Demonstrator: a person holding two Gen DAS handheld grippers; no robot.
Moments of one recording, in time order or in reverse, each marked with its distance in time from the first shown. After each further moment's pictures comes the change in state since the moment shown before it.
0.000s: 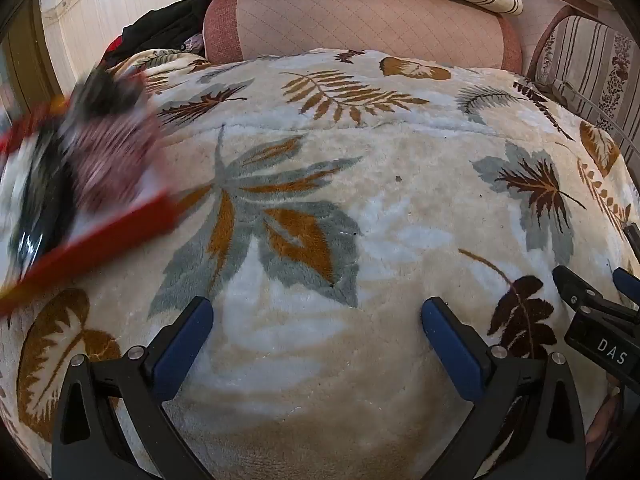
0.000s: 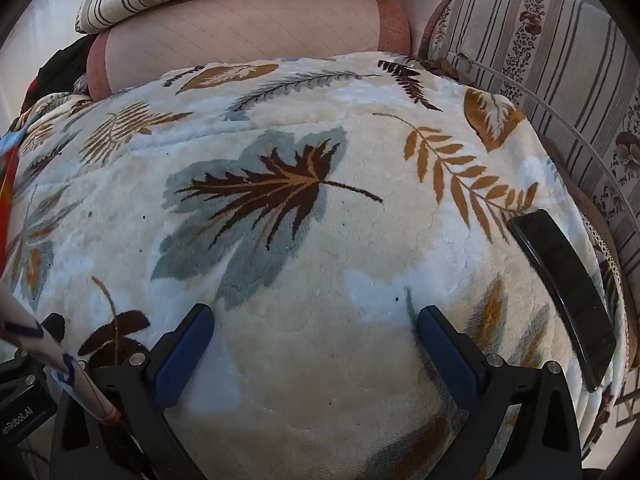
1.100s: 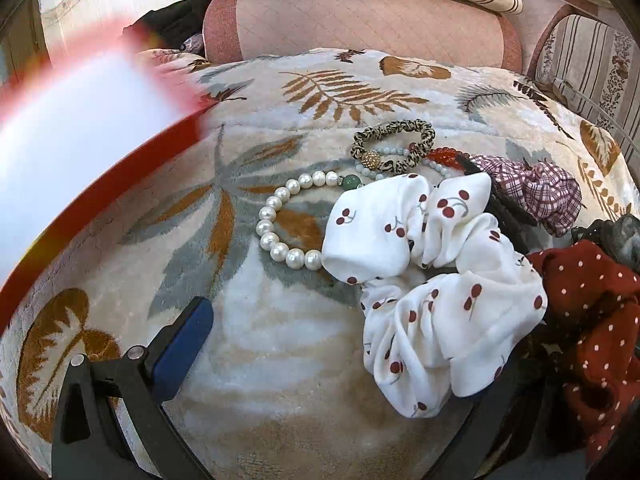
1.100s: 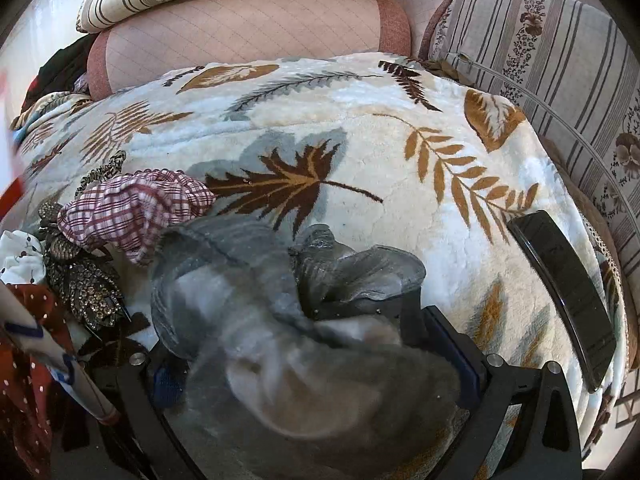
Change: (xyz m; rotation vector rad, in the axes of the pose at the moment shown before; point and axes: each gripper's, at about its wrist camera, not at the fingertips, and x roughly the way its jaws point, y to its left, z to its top) left arm 0.003 0.003 0.001 0.003 -0.005 0.005; right arm 0.002 0.000 0.001 0.009 -0.004 0.010
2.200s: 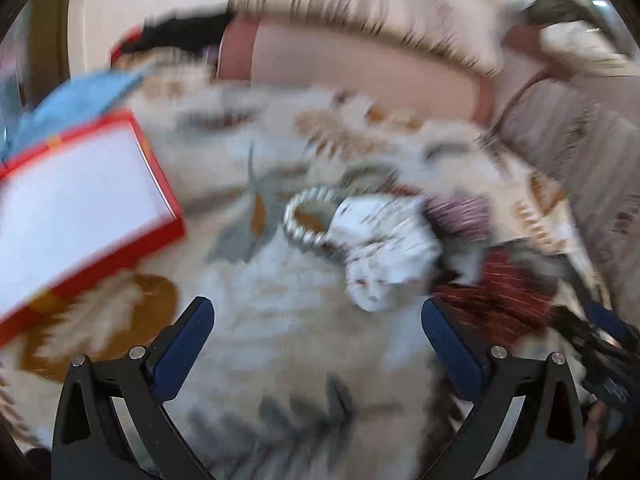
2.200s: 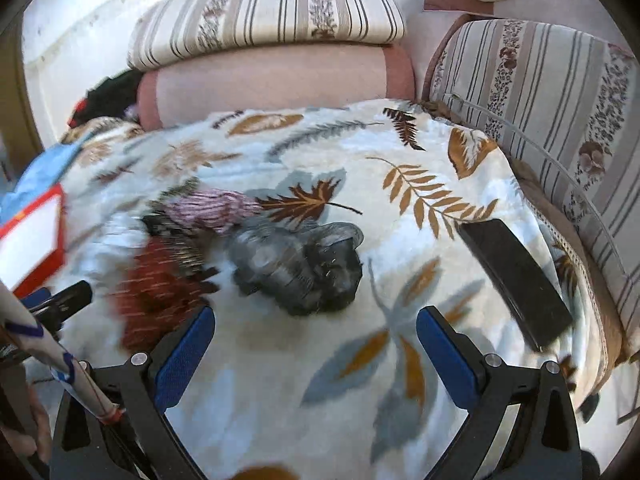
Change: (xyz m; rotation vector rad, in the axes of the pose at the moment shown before) left arm -0.109 0.033 -0.037 -0.091 -0.171 -0.159; right arm -0.111 -0.027 -0.041 -0.015 -0.146 0.137
